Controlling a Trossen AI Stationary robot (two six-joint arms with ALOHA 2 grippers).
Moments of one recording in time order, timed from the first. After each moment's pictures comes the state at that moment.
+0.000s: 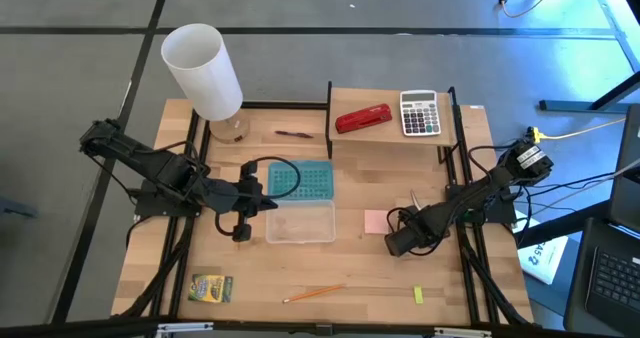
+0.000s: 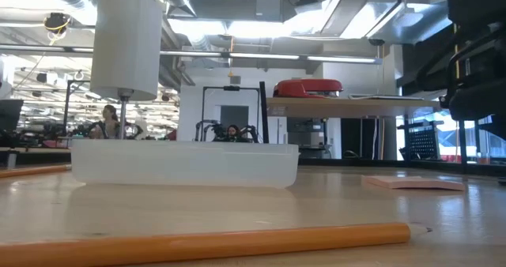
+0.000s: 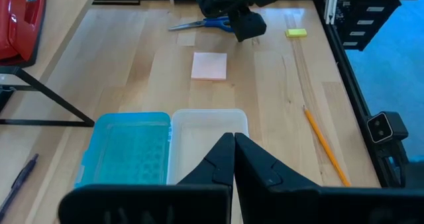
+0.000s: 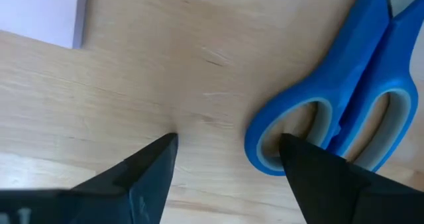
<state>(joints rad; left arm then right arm) -0.43 1.13 1.16 -0.70 -0.38 -0.31 0.54 1.56 0.75 -0.76 -0.10 1.81</state>
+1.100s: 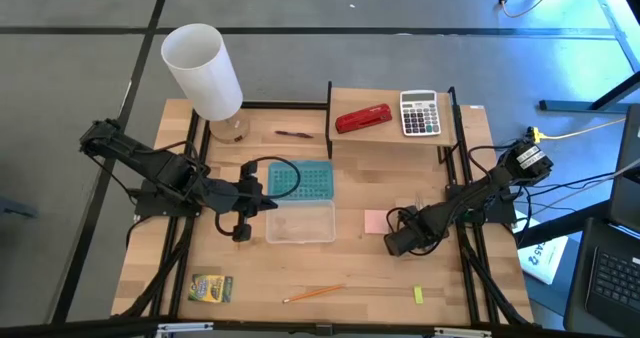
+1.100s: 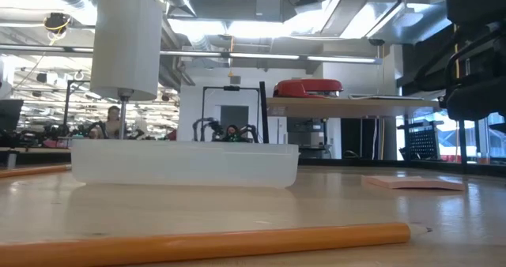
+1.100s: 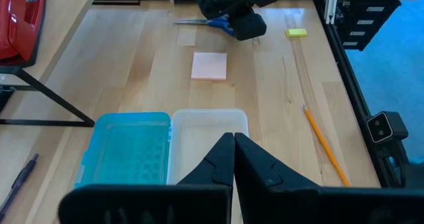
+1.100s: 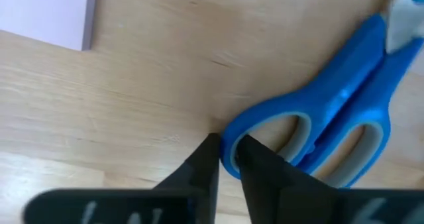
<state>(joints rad) -0.43 1.13 1.16 -0.70 -0.38 -0.31 0.54 1.56 0.75 -0.75 -0.10 1.83</state>
